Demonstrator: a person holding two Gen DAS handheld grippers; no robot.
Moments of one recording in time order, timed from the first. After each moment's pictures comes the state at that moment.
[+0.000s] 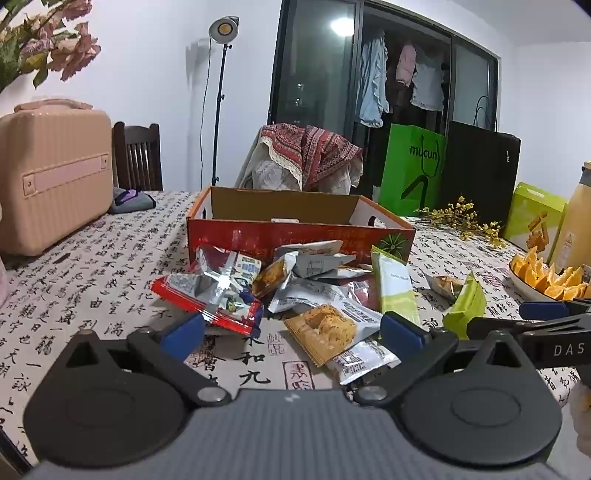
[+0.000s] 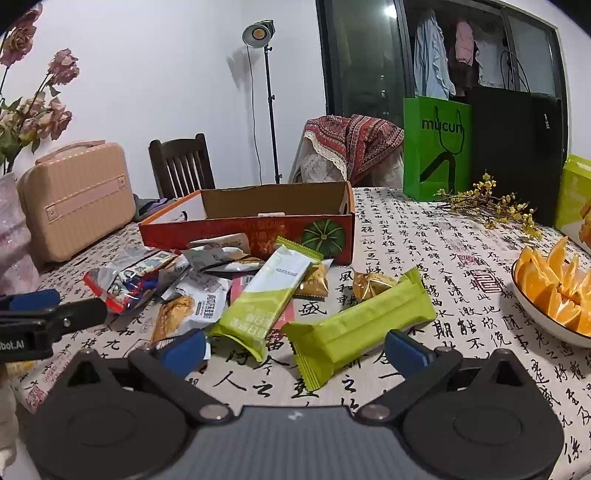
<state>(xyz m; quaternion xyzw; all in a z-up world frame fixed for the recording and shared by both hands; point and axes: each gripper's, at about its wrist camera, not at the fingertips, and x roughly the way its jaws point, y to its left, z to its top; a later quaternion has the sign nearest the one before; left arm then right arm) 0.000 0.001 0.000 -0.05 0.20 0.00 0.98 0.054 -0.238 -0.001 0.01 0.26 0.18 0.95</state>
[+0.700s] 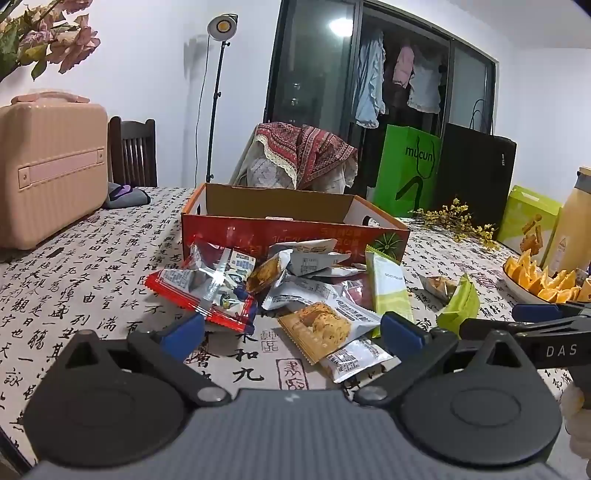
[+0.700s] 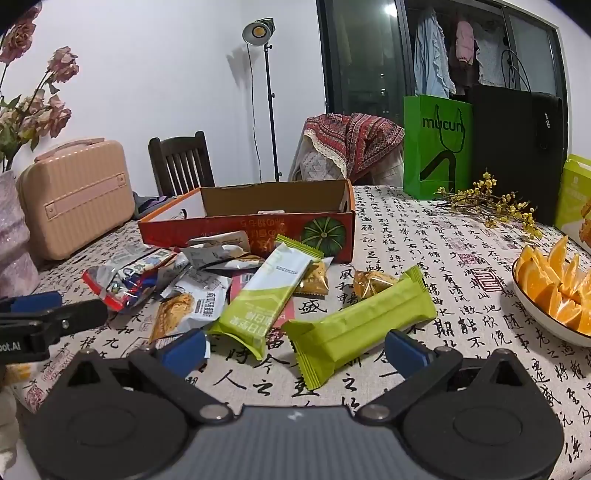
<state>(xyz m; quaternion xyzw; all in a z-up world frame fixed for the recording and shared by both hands) 0.001 0.000 -0.002 -0.05 0.21 0.00 0.98 0.054 -0.236 -0.001 0.00 0.26 0.18 0.95</state>
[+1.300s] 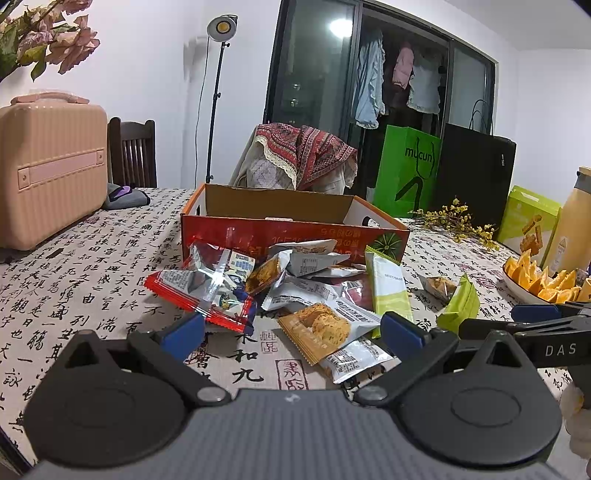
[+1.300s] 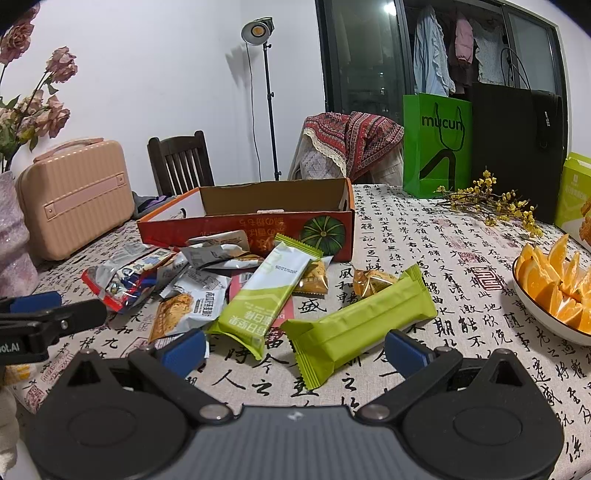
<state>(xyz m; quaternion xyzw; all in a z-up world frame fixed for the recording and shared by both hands) 0.003 -0.001 -0.002 -0.05 0.20 0.00 0.98 0.056 -0.236 -0.002 0.00 0.26 0.18 0.95</state>
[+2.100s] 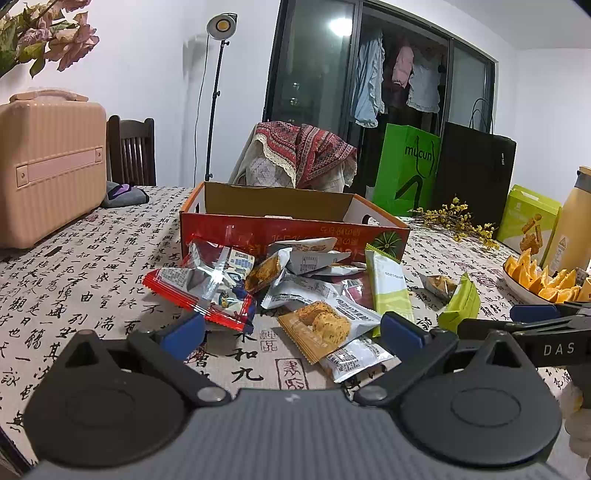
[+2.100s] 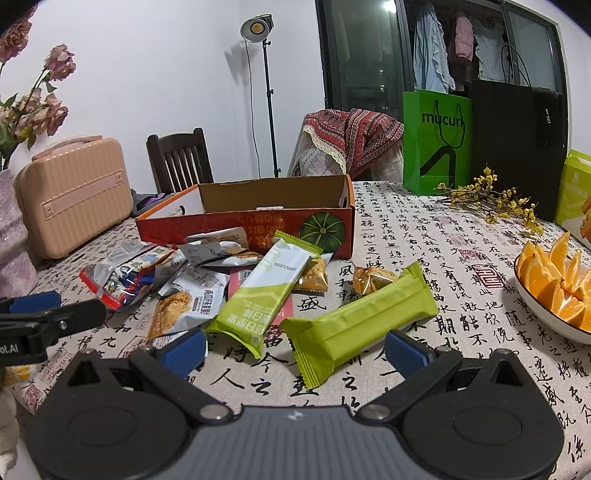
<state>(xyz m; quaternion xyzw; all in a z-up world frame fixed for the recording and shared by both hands) 0.002 -0.001 -0.003 -0.05 0.20 -0.01 0.98 0.057 -0.236 -0.003 0.00 0.26 0.18 0.95</state>
